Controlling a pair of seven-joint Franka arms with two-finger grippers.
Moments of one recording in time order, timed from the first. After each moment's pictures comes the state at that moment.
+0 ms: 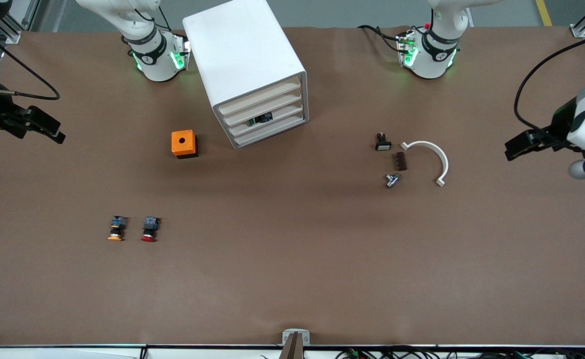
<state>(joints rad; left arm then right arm) 0.09 0.17 -0.22 -1.33 0.07 1.45 -0.26 -0.09 -0.09 0.06 -1.72 0.05 1.69 0.15</state>
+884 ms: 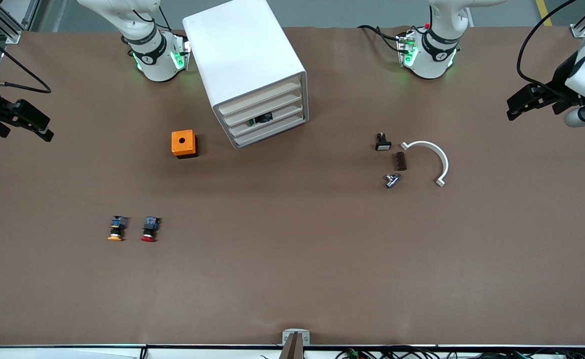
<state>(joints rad) 0.02 -0.10 -0.12 -1.66 0.03 1.50 -0.20 -0.12 -0.09 0.11 -1.66 0.01 1.66 0.11</state>
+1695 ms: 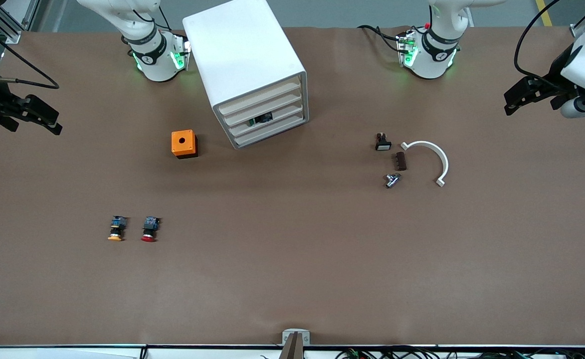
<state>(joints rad) 0.02 -0.12 -0.13 -1.67 0.03 1.52 -0.19 -0.11 -0.09 0.12 -1.66 0.01 1.62 0.11</state>
